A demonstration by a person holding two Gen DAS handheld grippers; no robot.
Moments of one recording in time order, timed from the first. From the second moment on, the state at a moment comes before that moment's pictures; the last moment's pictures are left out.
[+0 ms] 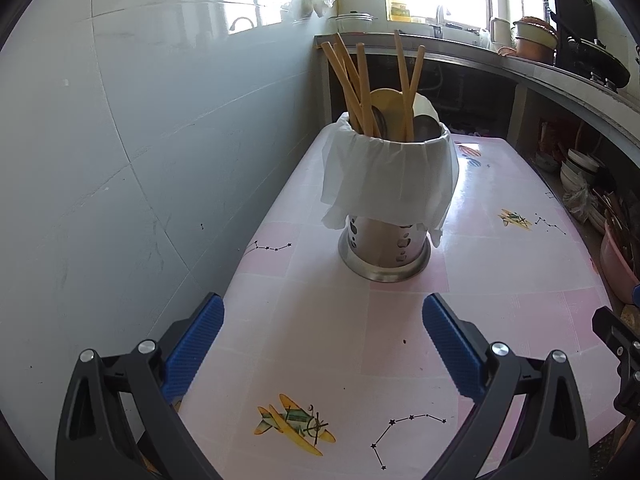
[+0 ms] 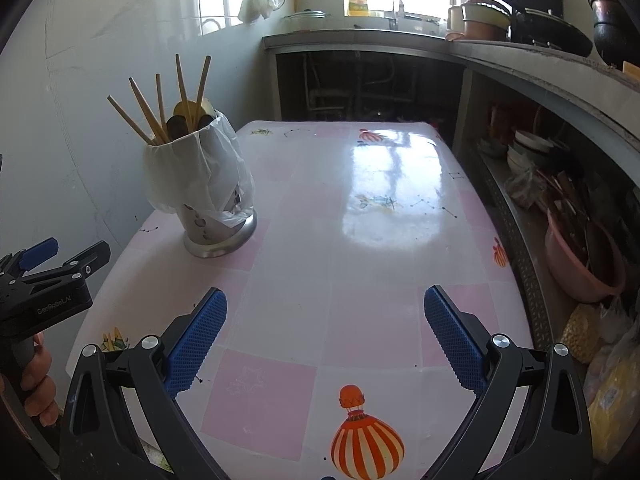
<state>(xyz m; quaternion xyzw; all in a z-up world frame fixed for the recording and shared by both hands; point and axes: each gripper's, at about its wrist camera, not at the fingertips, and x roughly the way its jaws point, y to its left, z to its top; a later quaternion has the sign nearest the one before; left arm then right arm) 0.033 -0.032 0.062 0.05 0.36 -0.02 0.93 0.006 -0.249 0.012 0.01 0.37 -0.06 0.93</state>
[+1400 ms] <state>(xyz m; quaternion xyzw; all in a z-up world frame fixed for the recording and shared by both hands) 0.042 0.018 0.069 0.07 0.35 0.04 0.94 0.034 -0.246 0.031 -0.04 0.35 -0.05 0.94</state>
